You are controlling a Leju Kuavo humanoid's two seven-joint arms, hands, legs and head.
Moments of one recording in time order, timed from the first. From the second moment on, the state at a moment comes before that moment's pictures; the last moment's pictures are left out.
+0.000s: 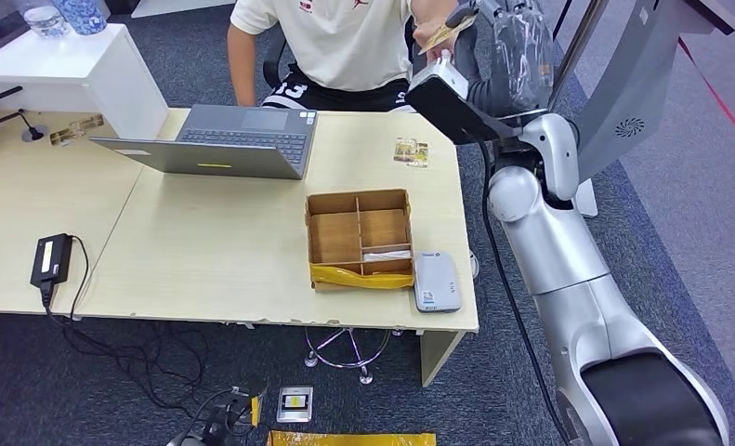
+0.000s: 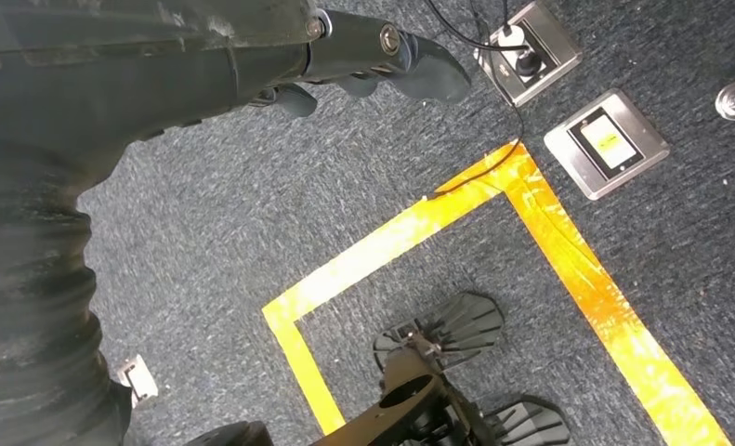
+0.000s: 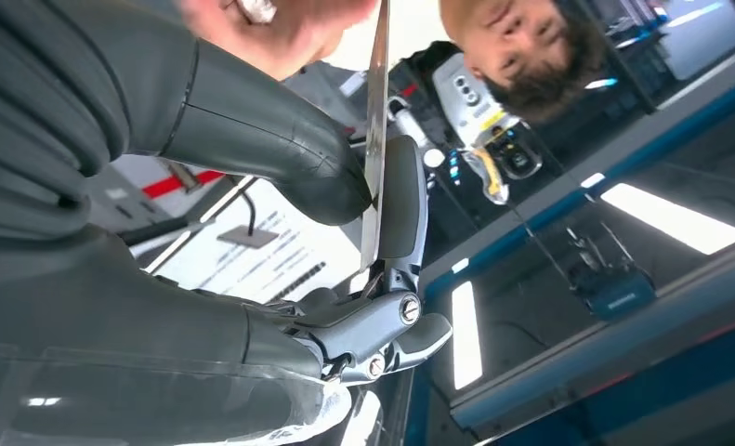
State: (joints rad) left arm -0.30 0.07 -0.56 -0.22 -0.19 0.09 0.11; right arm -1.01 0.10 0.39 -0.86 0.74 -0.46 -0.25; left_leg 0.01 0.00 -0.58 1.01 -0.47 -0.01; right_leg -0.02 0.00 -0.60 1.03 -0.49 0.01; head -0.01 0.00
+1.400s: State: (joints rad) left arm -0.30 0.05 -0.56 -0.22 -0.22 0.06 0.18; right arm -0.95 -0.14 0.37 -0.38 0.75 -0.55 -0.06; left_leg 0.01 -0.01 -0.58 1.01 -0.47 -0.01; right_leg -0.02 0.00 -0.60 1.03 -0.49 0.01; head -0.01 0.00
